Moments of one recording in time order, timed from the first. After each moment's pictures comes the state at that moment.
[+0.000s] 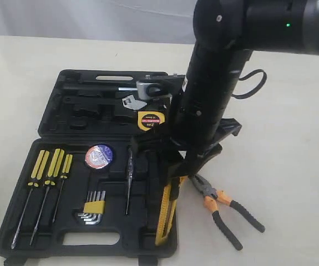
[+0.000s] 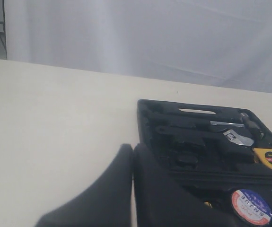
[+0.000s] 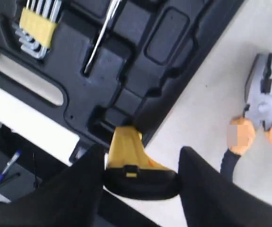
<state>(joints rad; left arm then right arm) -0.10 0.00 0.01 0.02 0.27 -0.18 0.57 1.79 -1.29 0.29 1.22 0.07</state>
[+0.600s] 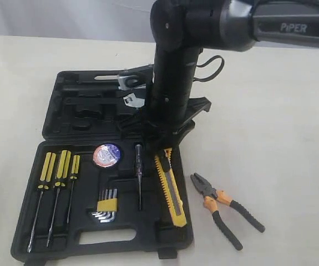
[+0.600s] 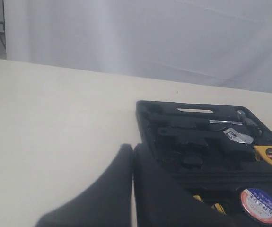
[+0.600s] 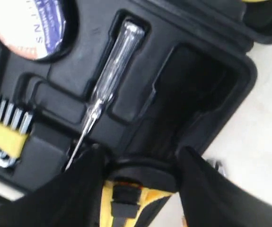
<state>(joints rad) -0.10 0.00 0.01 0.02 0.27 -0.18 0.57 2.06 -1.57 0.14 1.20 0.08</state>
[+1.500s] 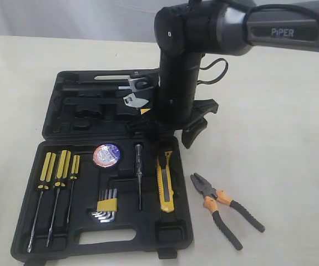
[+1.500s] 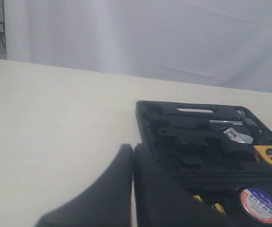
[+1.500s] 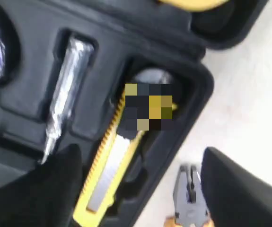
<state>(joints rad) -0.10 0.00 0.01 0.02 0.27 -0.18 0.54 2.09 -1.57 0.10 1.19 0.16</state>
